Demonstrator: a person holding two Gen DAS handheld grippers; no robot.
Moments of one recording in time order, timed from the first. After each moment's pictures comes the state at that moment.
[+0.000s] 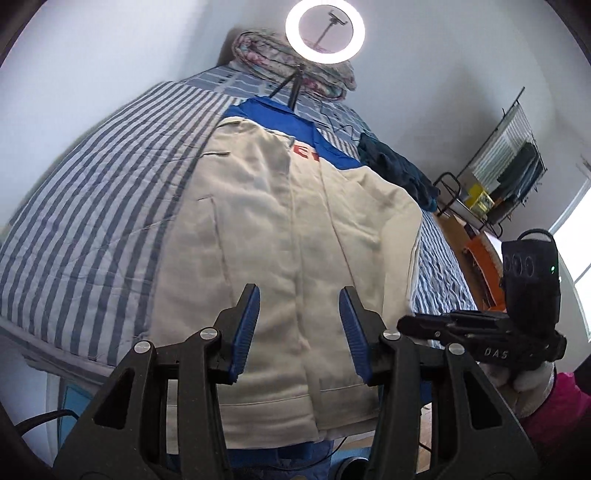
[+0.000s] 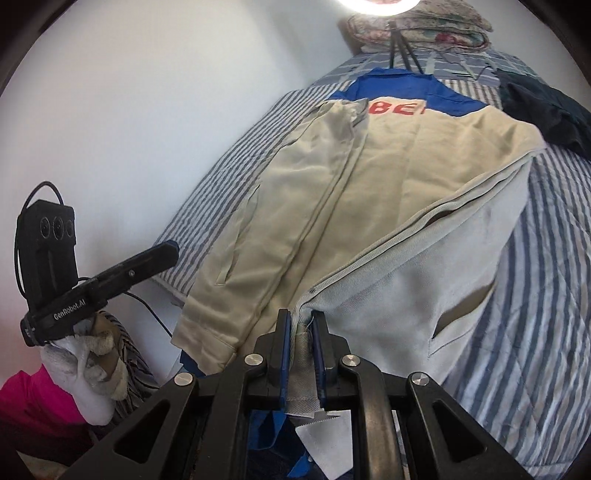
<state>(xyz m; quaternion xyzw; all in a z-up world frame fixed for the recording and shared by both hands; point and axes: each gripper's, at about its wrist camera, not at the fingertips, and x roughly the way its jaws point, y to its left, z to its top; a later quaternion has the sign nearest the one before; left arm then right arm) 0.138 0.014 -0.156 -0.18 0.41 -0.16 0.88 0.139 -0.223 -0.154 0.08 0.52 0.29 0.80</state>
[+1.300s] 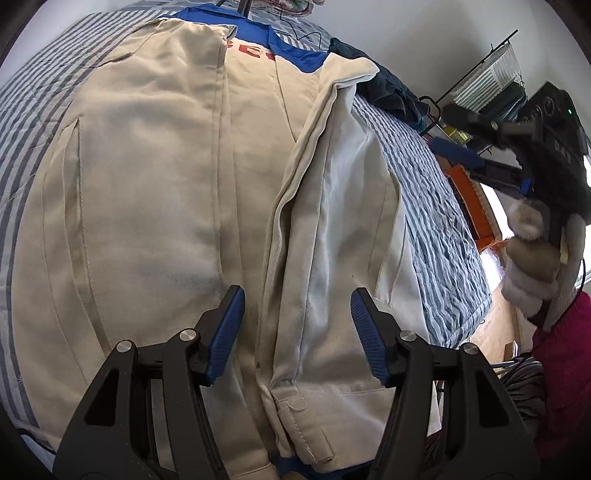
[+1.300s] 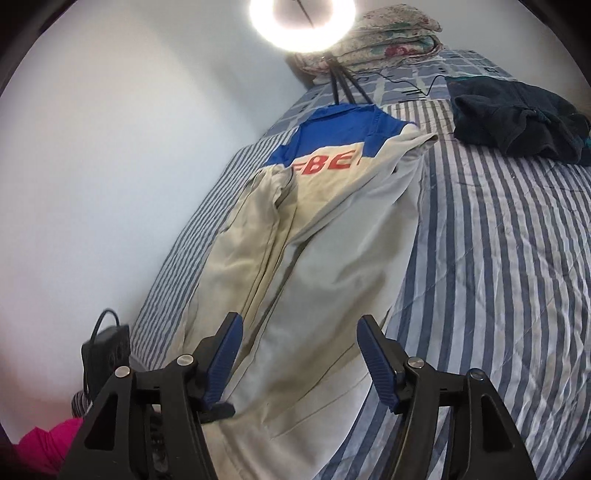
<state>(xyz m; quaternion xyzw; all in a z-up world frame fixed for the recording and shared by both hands) 0.203 -0.078 -0.235 -0.12 0.52 -0.26 0.80 0.244 -0.326 -0.139 0.18 0.47 0.21 0.84</state>
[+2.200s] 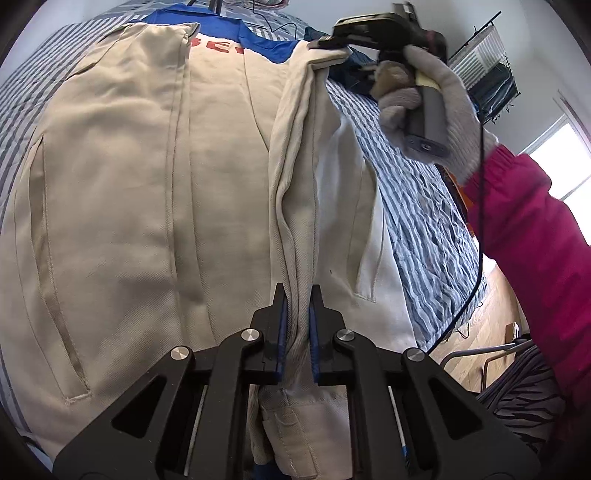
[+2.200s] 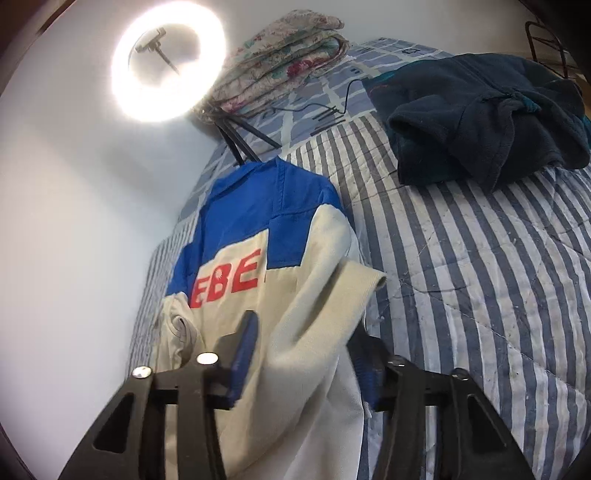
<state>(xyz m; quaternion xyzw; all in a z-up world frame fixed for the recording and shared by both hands) 0.197 -0.102 -0.228 -0.10 0.52 -0.29 0.79 0.427 -0.355 -0.192 0.25 0.47 0.08 0.84</state>
